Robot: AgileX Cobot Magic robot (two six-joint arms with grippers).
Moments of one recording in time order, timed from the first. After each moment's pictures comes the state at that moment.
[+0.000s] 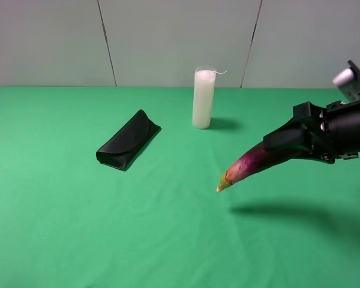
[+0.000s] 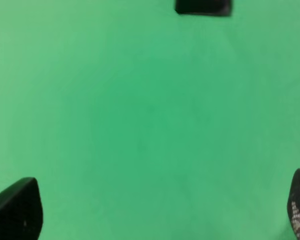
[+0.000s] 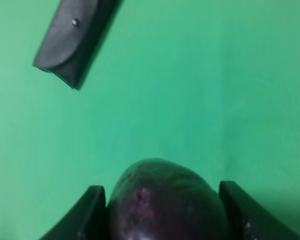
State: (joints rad) left arm -0.32 0.19 -0.48 0.08 1.06 -0.06; right arm 0.01 1.24 -0.57 1.01 0.76 -0.72
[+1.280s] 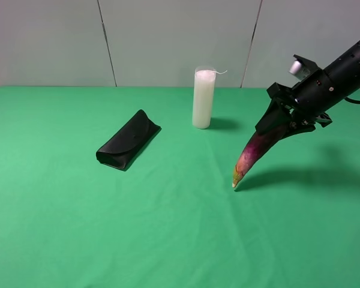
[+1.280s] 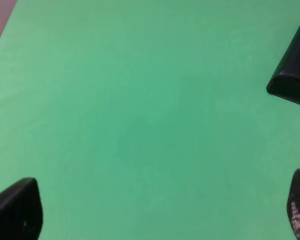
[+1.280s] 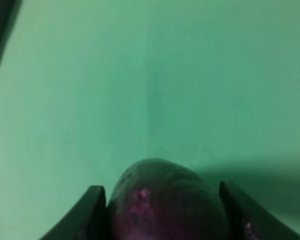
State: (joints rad) left arm 0.03 -0.01 -0.48 0.08 1.06 -0.06; right arm 0.01 1.76 -1.13 0.65 1.00 -0.53
